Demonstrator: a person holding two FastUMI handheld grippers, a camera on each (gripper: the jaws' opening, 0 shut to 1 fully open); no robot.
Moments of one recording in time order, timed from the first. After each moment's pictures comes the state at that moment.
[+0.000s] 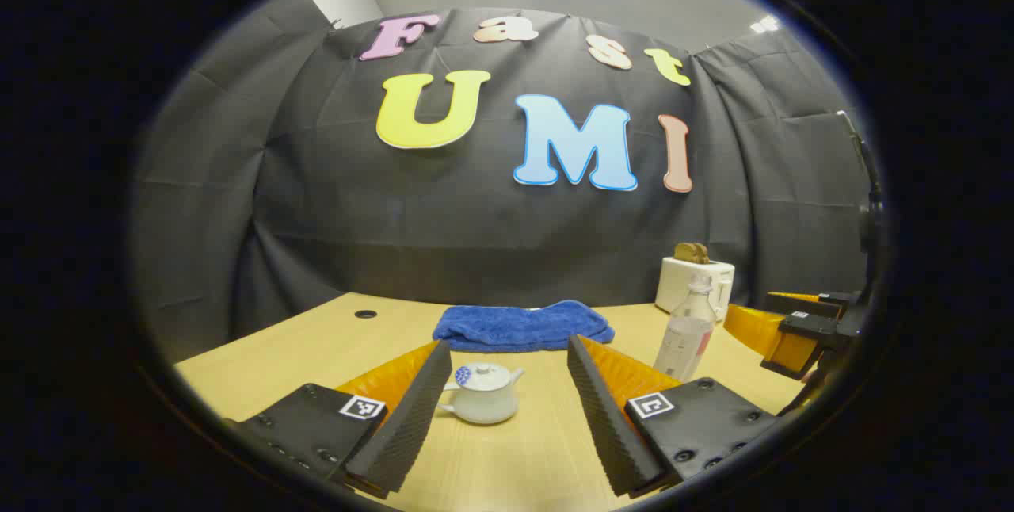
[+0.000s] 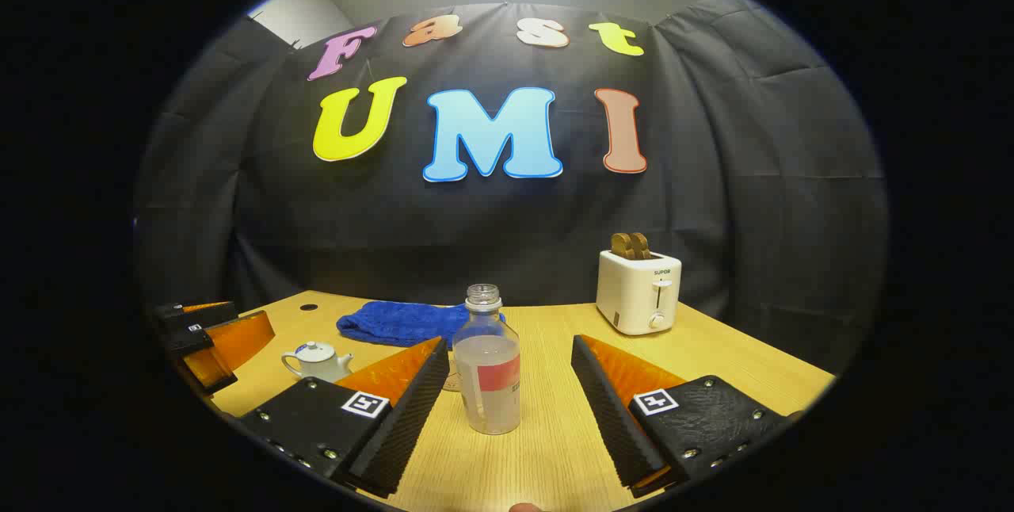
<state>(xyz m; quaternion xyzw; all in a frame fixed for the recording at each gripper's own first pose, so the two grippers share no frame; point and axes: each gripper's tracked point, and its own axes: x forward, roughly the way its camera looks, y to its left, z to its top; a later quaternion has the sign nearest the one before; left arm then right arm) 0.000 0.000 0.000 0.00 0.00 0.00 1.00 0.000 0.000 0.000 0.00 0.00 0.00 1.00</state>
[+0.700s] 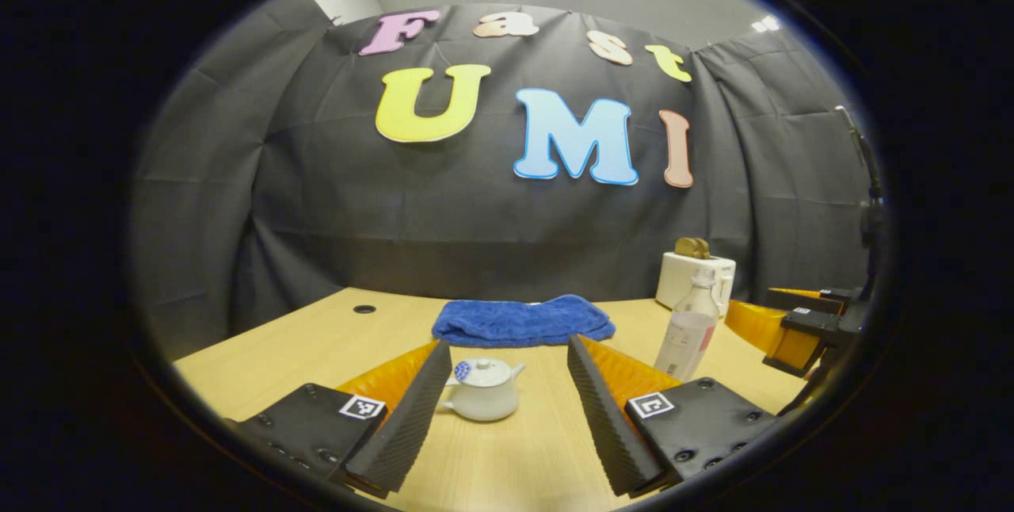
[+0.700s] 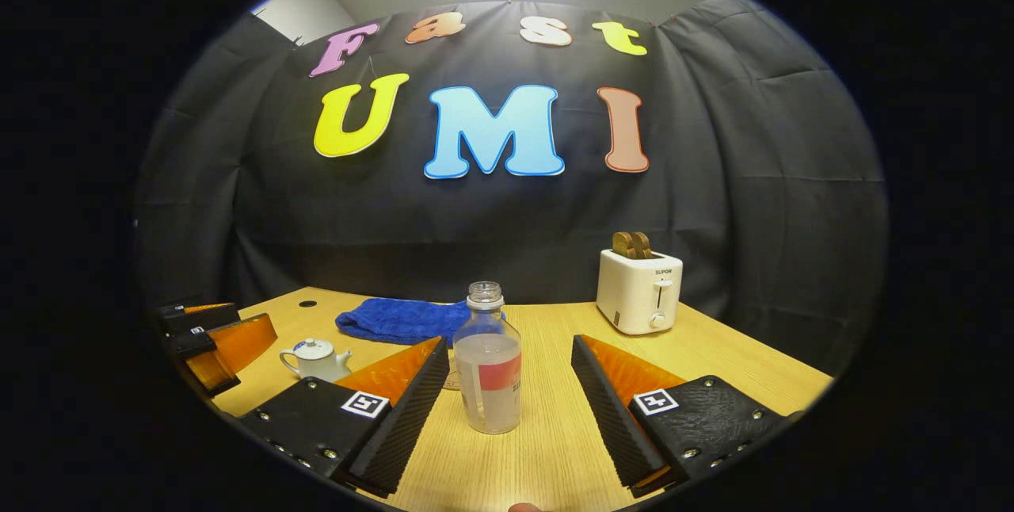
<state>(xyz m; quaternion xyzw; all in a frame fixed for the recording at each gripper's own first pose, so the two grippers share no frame) 0.001 0.002 -0.006 0.00 0.02 0.00 1.00 0.002 0.002 -0.003 0.00 0.00 0.00 1.00</state>
